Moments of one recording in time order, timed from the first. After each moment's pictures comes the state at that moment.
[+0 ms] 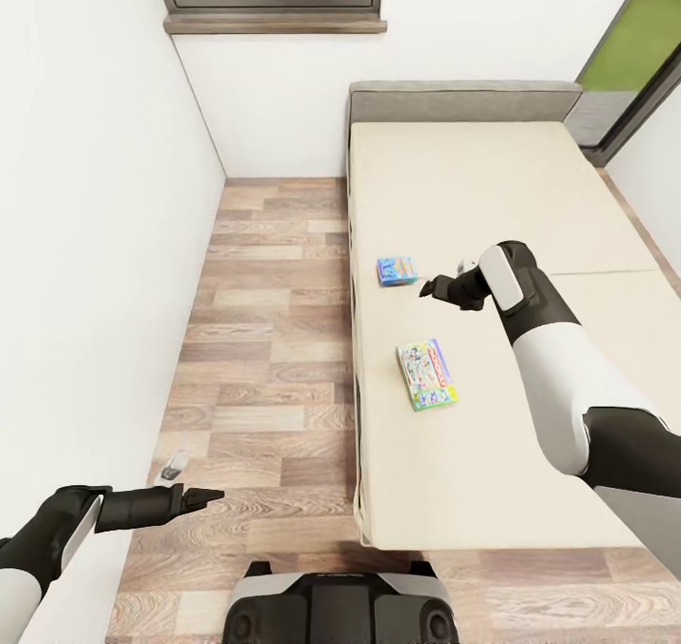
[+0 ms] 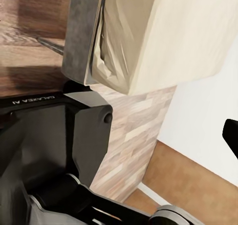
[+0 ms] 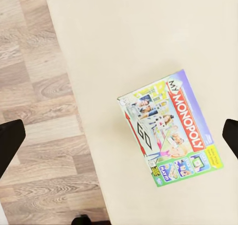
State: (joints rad) left arm -0.62 0.35 0.11 -0.59 0.05 0.72 -1.23; right arm -1.39 -0.03 -0.03 -0.67 -0.50 1.04 -0.29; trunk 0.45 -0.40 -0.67
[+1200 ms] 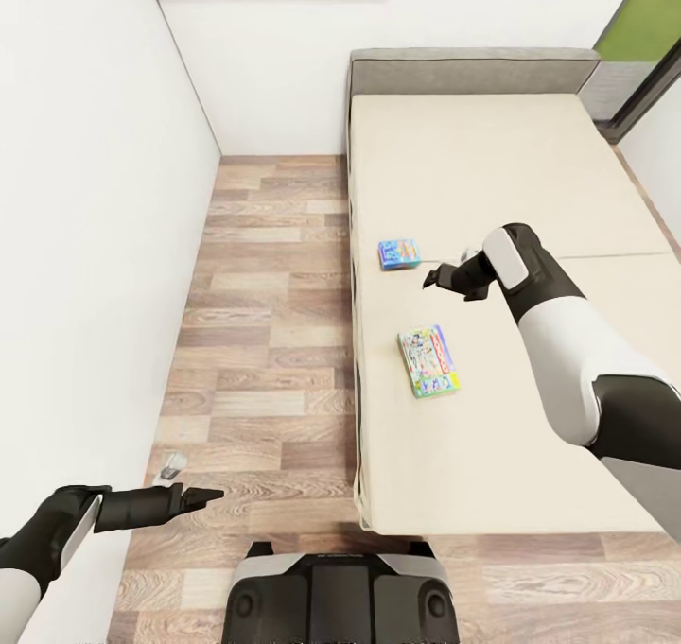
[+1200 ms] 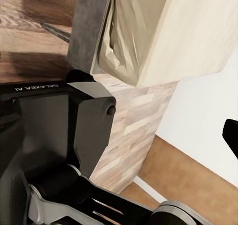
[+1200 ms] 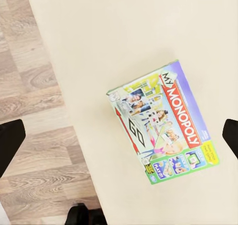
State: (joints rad) left arm -0.62 0.35 0.11 -0.59 0.05 0.72 -1.23; right arm -1.49 -0.04 -0.02 -0.54 -0.49 1.04 -0.30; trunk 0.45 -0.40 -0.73
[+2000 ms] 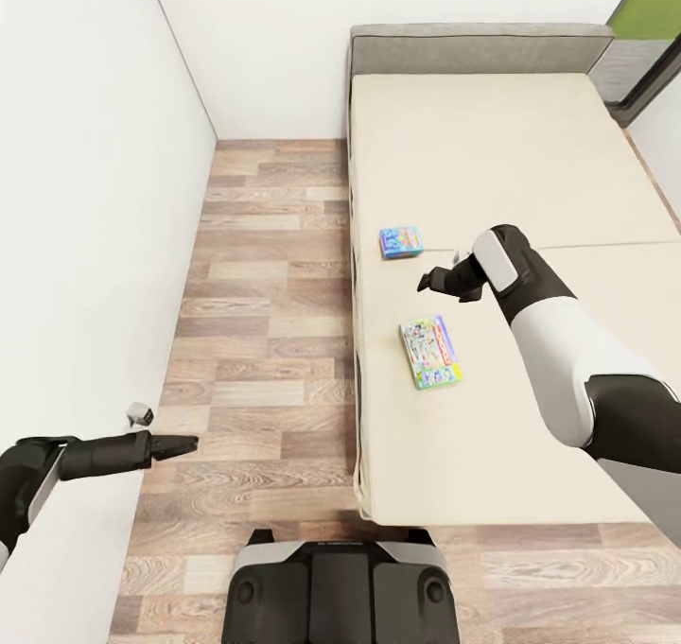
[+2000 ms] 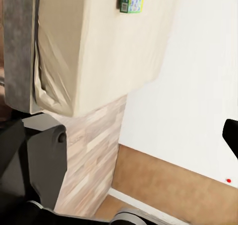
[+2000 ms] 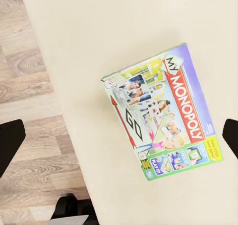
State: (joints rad) left arm -0.69 0.45 0.13 -0.76 0.06 0.83 -1.57; right arm -1.49 -0.02 0.03 -0.52 -0.49 1.04 -0.30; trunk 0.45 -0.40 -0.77
